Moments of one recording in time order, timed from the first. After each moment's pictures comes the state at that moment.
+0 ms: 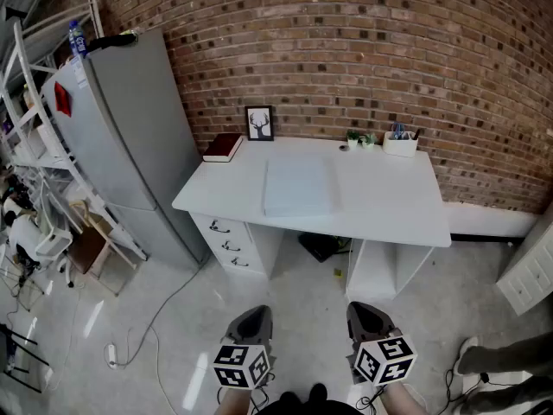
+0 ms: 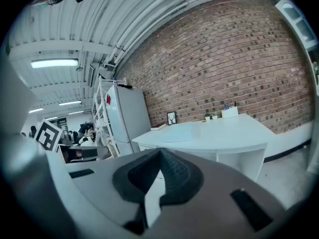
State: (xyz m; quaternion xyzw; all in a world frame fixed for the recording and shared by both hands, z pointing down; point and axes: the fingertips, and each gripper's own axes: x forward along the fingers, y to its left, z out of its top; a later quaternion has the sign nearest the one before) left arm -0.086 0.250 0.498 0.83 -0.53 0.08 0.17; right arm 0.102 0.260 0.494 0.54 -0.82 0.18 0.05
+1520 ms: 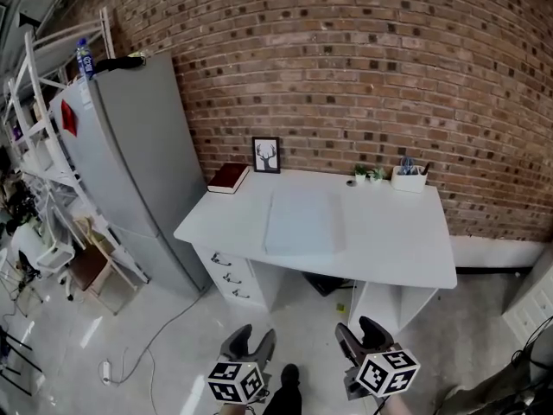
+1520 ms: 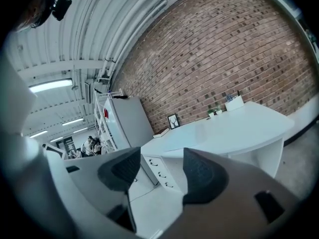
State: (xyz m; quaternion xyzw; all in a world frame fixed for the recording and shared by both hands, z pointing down) left arm -0.085 0.186 0.501 0.81 -0.55 0.05 0.19; right arm 0.114 0.183 0.487 0.51 -0.82 0.24 -0.03
